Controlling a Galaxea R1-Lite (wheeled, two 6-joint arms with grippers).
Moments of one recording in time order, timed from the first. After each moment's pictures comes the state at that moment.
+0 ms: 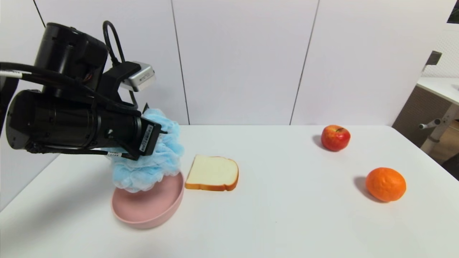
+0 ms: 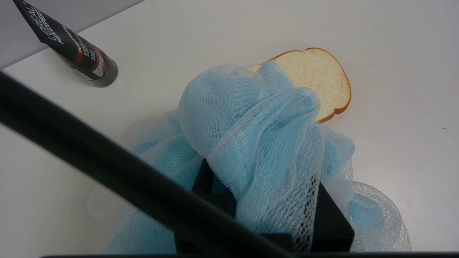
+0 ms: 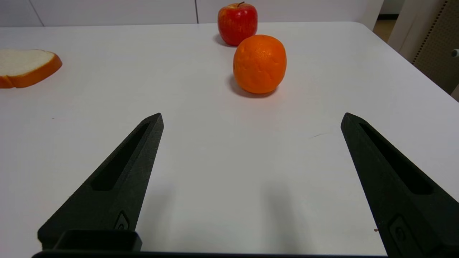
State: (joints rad) left arm -0.50 1.50 -1.23 0.29 0.09 0.05; right arm 0.01 0.00 0.00 -0.03 -0.01 0.01
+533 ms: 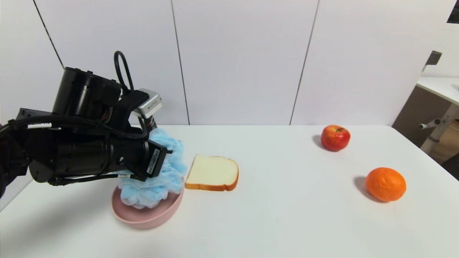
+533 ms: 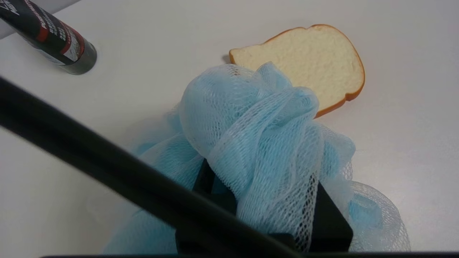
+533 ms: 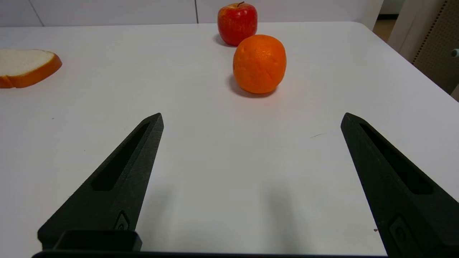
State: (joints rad) left arm -0.51 1.49 -1.01 0.07 0.08 0.06; right arm 0.01 0.00 0.00 -0.03 -0.01 0.01
